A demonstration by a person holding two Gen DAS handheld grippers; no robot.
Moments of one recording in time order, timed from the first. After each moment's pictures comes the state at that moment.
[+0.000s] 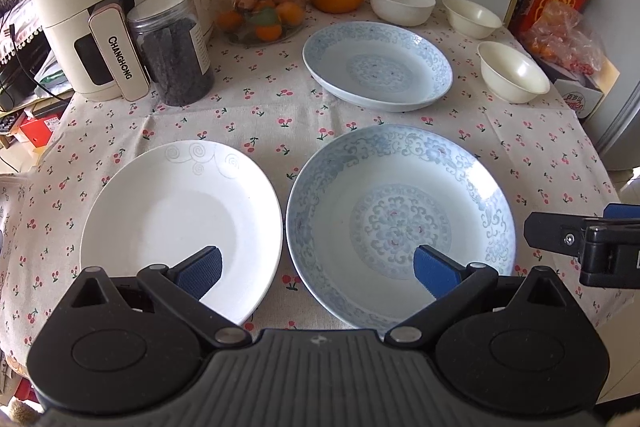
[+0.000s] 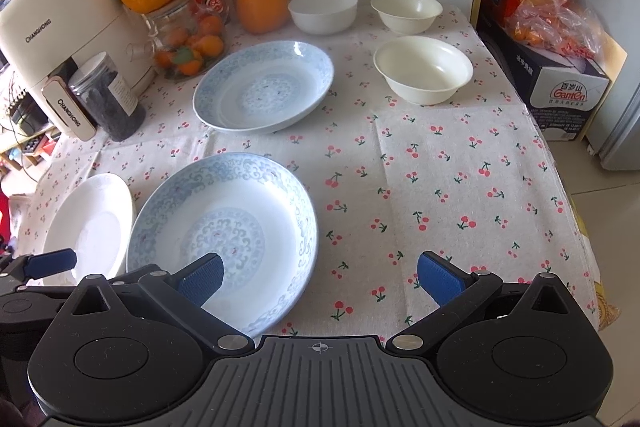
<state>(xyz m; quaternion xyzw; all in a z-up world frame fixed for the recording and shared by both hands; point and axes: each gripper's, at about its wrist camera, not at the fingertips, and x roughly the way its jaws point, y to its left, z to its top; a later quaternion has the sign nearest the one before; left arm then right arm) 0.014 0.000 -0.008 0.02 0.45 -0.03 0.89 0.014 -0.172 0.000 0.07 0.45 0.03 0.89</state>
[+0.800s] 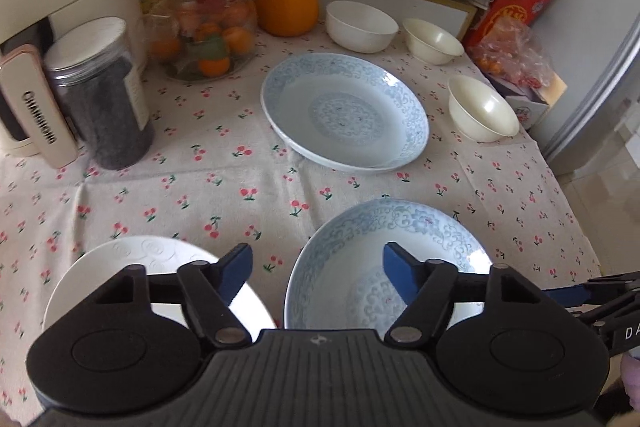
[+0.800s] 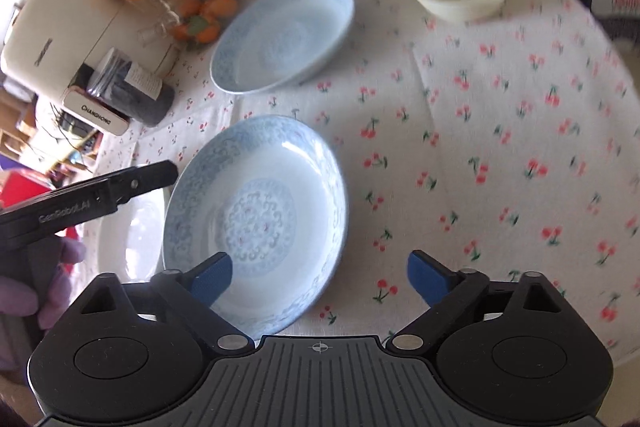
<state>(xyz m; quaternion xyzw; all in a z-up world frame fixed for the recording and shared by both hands) 0.089 0.027 -0.008 -0.02 0.46 -0.17 0.87 0.050 -0.208 -0.048 0.22 0.54 0.12 0.80</state>
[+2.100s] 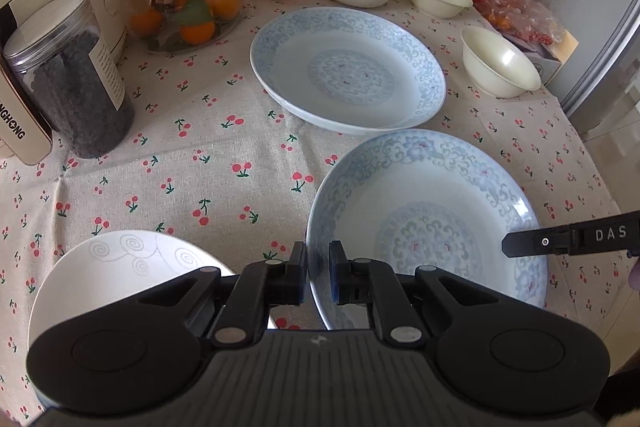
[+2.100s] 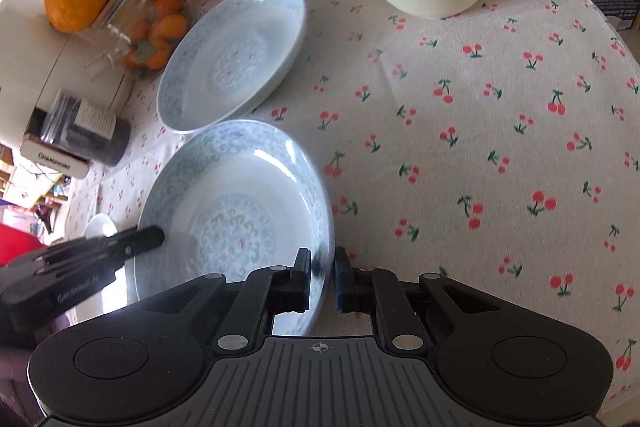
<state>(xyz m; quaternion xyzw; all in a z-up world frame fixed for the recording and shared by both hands) 0.101 0.019 -0.034 0.03 0.51 -0.16 0.85 0.094 -0.216 -0.075 0.23 0.55 0.07 0.80</state>
